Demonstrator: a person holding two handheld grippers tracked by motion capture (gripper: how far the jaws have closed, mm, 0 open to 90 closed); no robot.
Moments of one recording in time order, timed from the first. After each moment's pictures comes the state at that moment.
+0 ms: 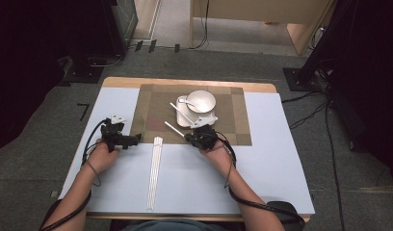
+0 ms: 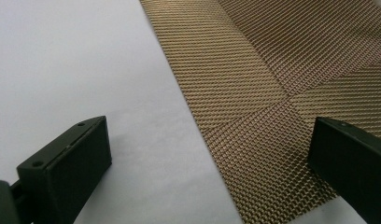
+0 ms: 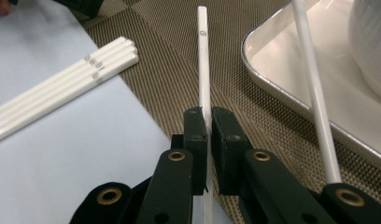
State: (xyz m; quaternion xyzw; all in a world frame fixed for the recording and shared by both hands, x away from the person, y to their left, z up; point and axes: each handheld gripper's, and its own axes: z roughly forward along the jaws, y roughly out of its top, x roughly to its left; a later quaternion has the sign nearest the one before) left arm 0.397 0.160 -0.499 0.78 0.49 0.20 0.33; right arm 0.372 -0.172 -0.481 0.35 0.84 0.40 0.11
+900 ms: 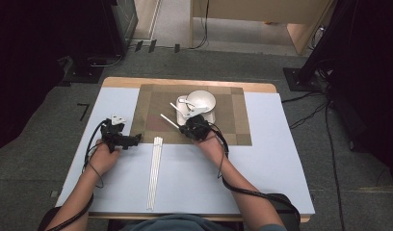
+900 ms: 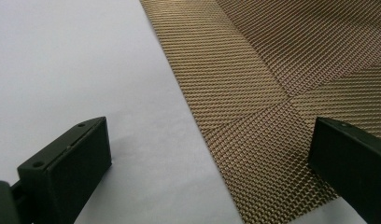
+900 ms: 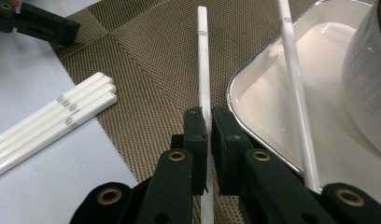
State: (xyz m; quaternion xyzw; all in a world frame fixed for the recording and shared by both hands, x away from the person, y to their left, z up) left arm 0.395 0.158 -0.499 0.78 0.49 0.21 0.33; right arm 0.402 -0.150 -0.474 0.36 0.84 0.38 0.11
